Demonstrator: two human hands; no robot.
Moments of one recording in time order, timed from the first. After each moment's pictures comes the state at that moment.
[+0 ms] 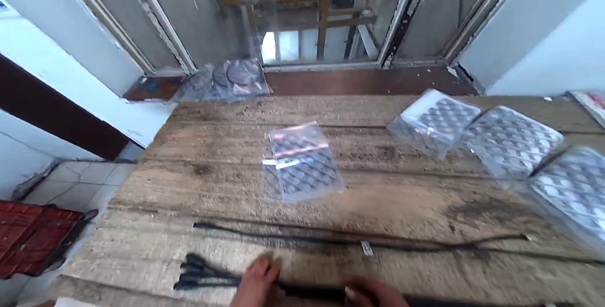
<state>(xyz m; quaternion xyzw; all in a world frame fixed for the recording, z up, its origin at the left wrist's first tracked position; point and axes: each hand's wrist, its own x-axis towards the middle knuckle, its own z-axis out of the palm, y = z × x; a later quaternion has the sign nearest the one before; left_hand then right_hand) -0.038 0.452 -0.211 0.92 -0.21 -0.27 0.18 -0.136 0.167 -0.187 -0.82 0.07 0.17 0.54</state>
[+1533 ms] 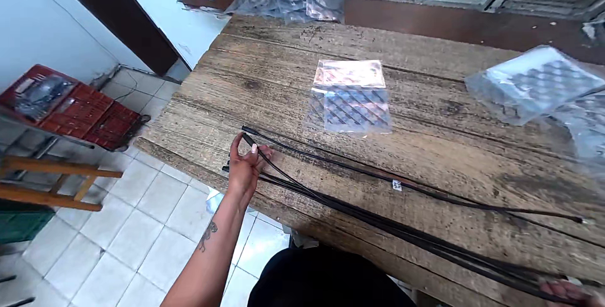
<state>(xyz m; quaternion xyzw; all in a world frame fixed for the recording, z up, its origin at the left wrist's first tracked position) -0.036 0.512 -0.179 0.50 0.24 0.01 0.83 -0.269 0.004 -0.191 -0.41 0.44 -0.25 0.76</state>
